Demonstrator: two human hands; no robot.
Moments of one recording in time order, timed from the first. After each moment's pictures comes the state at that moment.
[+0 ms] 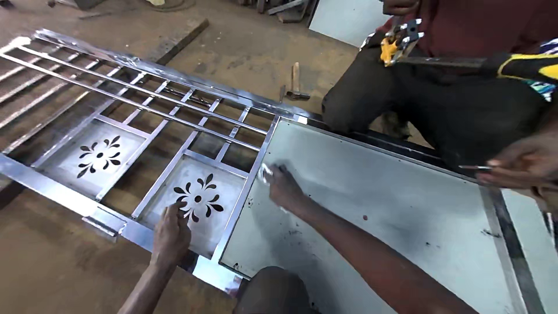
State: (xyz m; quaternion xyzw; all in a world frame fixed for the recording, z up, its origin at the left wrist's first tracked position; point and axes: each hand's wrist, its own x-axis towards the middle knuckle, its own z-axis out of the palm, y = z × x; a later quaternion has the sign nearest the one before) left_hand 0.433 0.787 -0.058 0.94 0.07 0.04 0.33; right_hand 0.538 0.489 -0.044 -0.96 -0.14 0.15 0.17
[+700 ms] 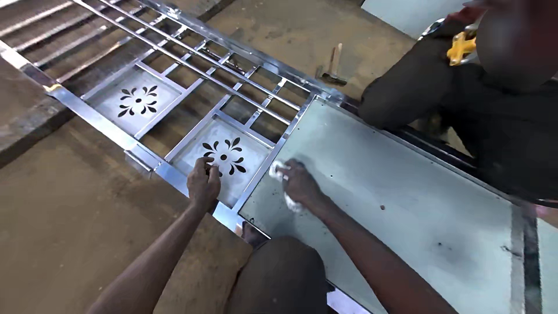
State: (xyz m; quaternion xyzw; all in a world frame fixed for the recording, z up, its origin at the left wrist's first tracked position) left_hand 0.426 0.776 -0.086 0.89 0.18 0.10 0.42; right_hand 0.475 0.517 -0.032 -0.95 -0.16 0.21 0.20
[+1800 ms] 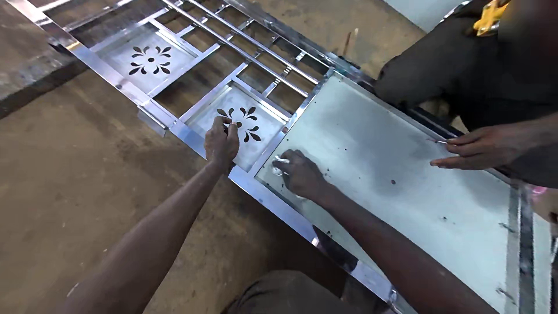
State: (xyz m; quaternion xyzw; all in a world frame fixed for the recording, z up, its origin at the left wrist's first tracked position) left_hand 0.427 0.777 -0.083 0.87 0.19 0.09 0.44; right_hand 0.409 0.532 -0.063 -0.92 -0.35 0.08 0.15
